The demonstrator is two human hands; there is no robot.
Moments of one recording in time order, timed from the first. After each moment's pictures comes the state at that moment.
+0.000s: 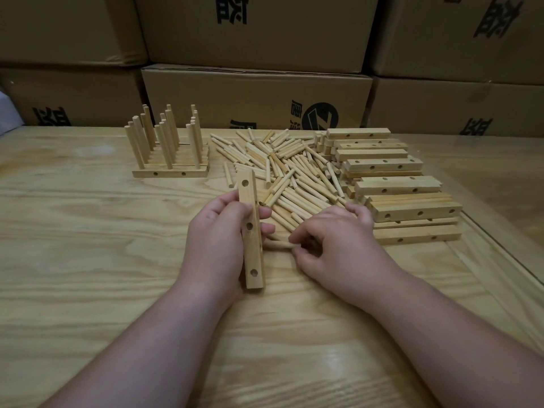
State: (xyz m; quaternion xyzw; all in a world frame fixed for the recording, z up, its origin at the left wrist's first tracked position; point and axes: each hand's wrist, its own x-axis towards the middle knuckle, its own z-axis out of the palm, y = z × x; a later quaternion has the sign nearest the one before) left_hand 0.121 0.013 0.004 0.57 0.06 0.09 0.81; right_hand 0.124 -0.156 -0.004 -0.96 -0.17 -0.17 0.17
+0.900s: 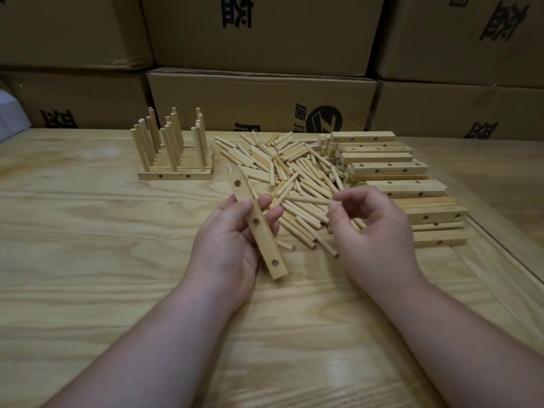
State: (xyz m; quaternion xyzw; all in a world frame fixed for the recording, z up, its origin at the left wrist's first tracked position) left_hand 0.128 0.010 0.002 0.39 0.08 0.01 0.92; right_hand 0.125 -0.166 -0.002 -0.81 -0.09 -0.30 0.50
